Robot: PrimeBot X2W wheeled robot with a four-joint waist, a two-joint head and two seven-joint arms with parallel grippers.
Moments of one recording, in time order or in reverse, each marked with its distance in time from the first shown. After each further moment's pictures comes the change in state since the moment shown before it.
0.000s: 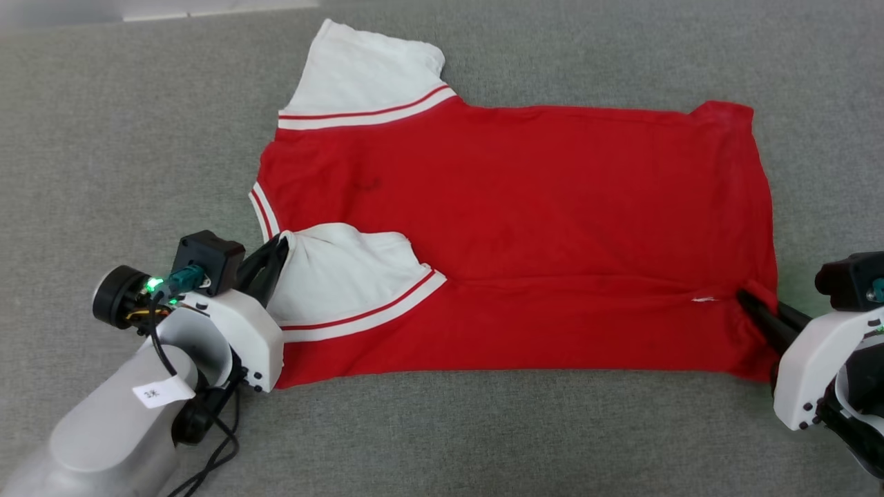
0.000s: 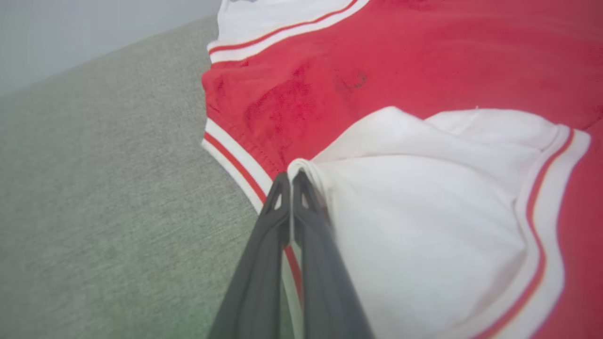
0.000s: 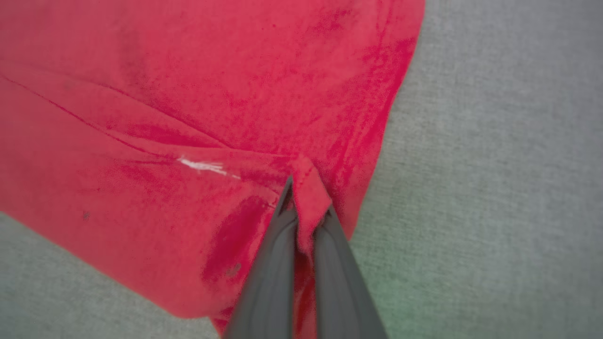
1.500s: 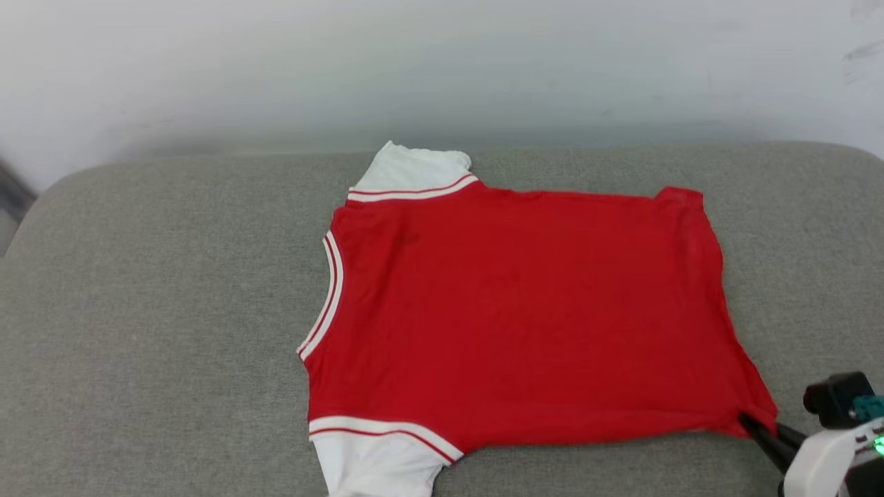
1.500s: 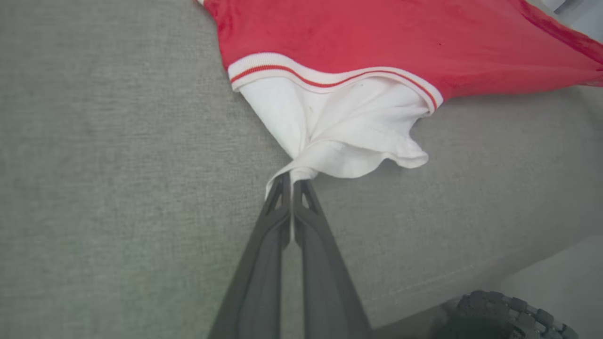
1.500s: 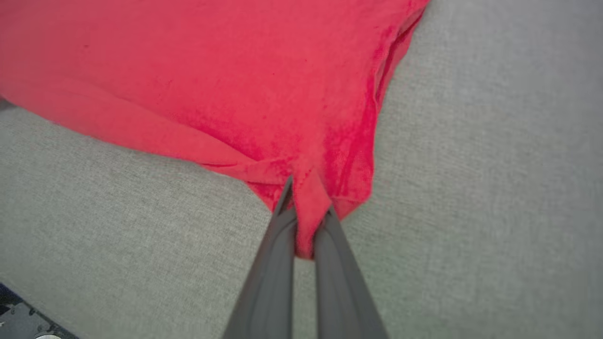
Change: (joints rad) left arm 0.617 0.003 -0.015 -0.276 -0.192 0.218 -0.124; right arm 0.076 -0.125 0.288 0.189 0.113 0.000 -0.227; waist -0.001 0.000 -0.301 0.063
